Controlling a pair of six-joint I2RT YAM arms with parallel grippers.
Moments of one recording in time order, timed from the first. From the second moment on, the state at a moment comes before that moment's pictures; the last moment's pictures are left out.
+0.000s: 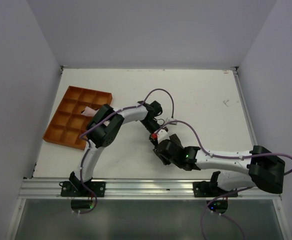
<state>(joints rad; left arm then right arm) -0.75 2.26 1.59 -0.88 1.10 0.47 1.15 1.26 0.58 -0.24 0.36 0.41</state>
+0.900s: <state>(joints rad) -0.54 2.14 1.49 -0.63 0.97 0.26 1.08 1.19 0.43 0.05 0.20 0.57</state>
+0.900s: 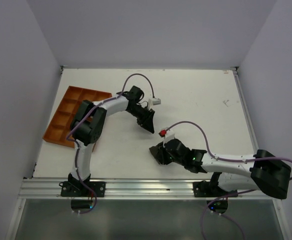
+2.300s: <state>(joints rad) -0.54 1.83 0.95 -0.20 0.99 0.21 0.60 1.42 0.20 0.66 -0.59 0.84</state>
